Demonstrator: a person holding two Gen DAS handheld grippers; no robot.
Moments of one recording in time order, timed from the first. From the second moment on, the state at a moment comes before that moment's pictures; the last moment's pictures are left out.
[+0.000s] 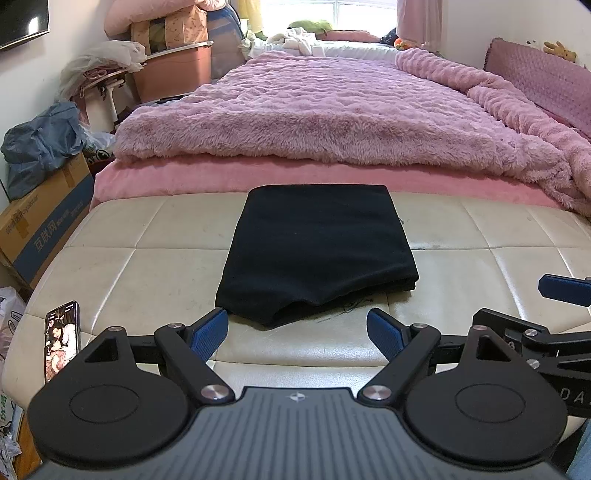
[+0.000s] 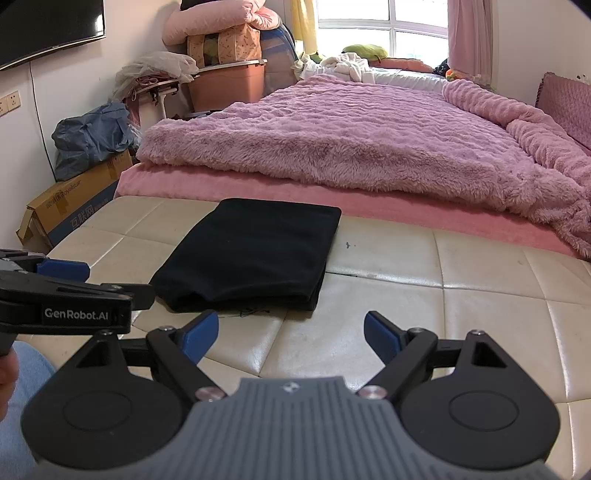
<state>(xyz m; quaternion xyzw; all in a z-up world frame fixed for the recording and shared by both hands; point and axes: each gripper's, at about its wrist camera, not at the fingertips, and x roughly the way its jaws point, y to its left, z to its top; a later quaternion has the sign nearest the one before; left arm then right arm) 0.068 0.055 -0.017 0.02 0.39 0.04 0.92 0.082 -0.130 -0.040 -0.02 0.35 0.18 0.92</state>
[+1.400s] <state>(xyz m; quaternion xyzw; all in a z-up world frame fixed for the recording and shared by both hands) 0.065 0.059 -0.012 0.01 0.39 0.04 0.92 0.080 -0.133 -0.036 -0.02 0.34 0.18 0.92</state>
